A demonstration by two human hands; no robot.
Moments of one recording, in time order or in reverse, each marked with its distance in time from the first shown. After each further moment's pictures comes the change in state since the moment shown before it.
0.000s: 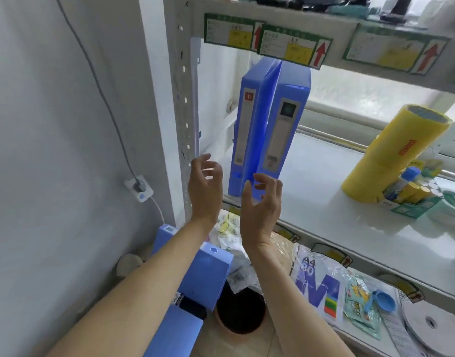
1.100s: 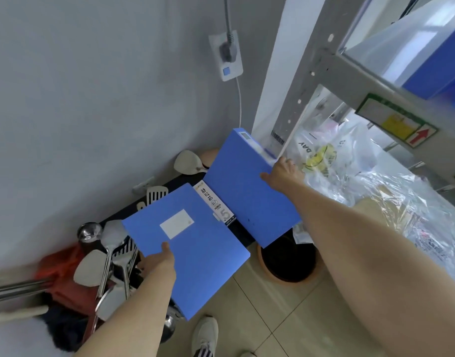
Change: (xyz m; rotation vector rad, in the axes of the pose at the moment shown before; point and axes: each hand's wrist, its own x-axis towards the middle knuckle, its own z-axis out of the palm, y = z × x) left_hand -0.203 -0.397 -0.224 0.384 0.629 -1.521; right_hand -0.147 0.236 0.186 -0.996 -1.352 0.028
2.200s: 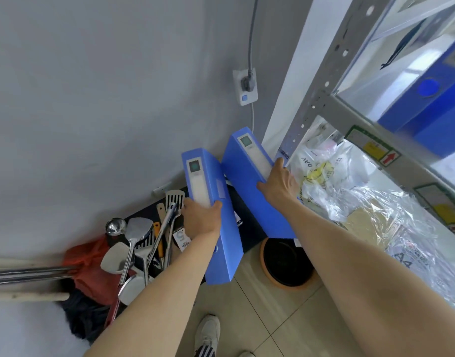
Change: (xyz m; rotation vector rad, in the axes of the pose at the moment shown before) left_hand -0.159 0.069 -0.041 -0.054 -0.067 0.650; right_hand -0.106 -0.041 -0.046 0.170 0.232 -0.095
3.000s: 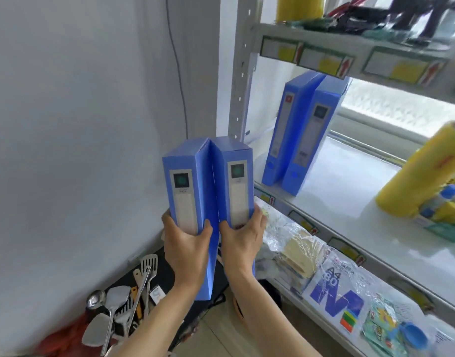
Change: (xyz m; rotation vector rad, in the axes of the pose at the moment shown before) left_hand -0.232 0.122 -0.112 -0.307 0.129 0.718; right_hand -0.230 -0.026 -0.190 0.972 0.544 0.135
